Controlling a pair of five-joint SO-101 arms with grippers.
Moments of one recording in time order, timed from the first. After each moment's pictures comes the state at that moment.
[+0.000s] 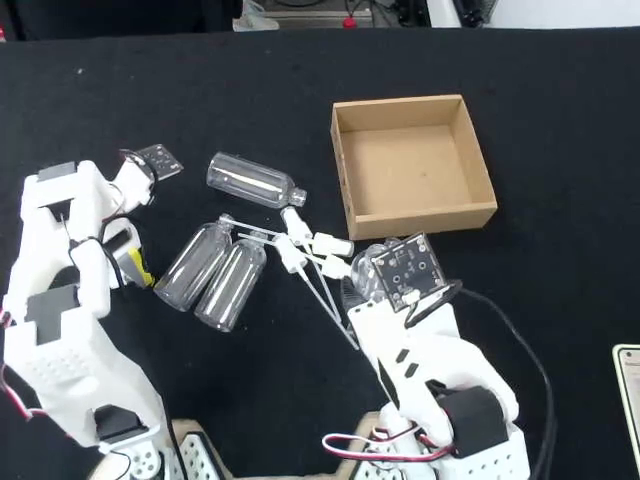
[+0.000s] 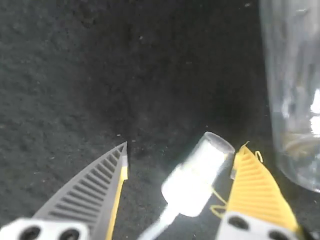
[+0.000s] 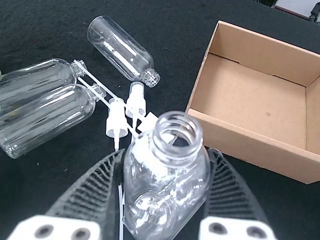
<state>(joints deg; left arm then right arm) -23.7 15.8 10.8 64.2 -67.9 -18.0 -95.4 69.7 71.1 8.7</state>
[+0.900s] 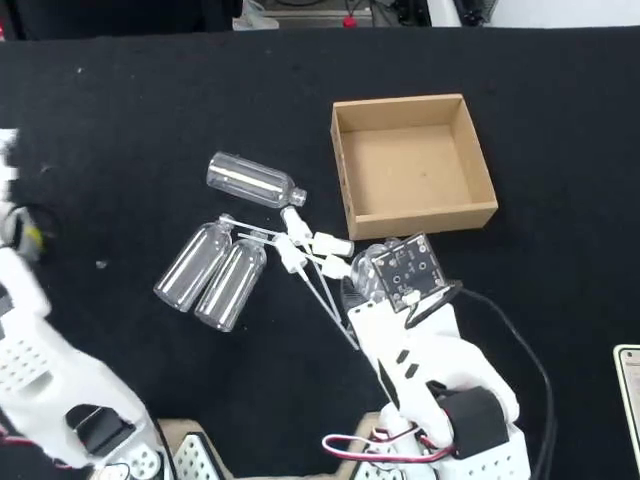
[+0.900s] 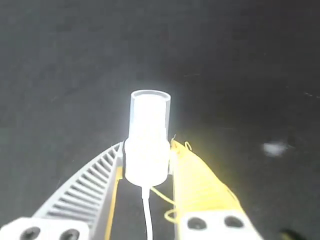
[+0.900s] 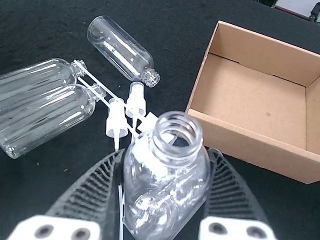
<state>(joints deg) -48.0 23.0 -8.6 70.2 -37.5 -18.0 -95.4 69.7 71.1 8.7</state>
